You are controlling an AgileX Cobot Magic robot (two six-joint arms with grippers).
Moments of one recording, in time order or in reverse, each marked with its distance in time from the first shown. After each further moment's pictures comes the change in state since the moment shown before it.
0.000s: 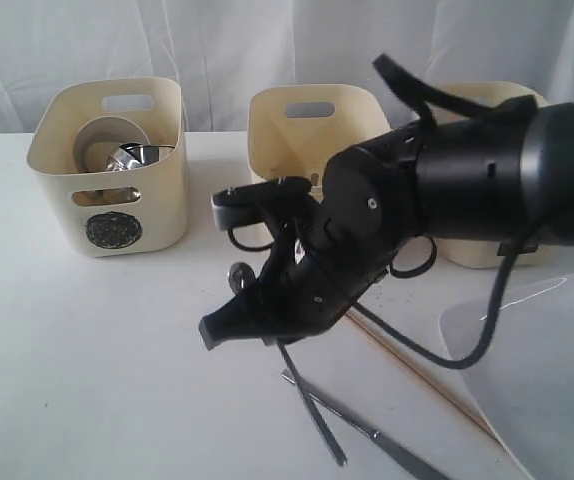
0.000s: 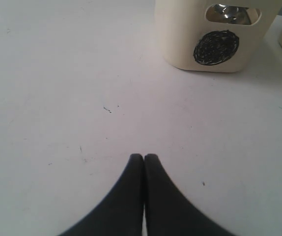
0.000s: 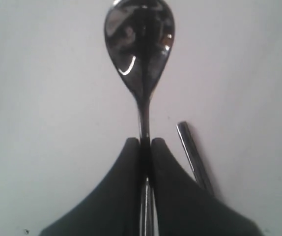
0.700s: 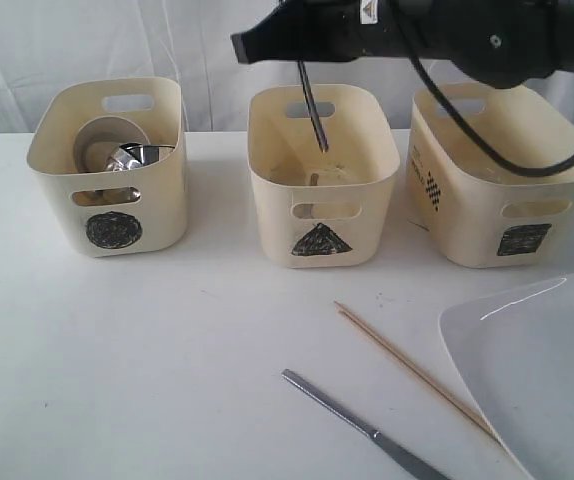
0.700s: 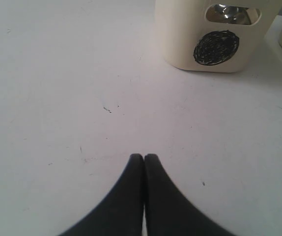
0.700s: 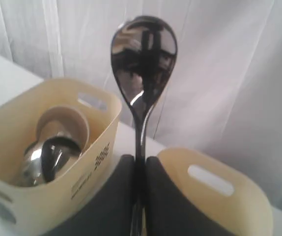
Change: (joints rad) left arm 0.000 0.000 0.000 0.000 0.000 0.000; right arm -0.205 -0.100 -0.215 -0.505 -0.532 0.153
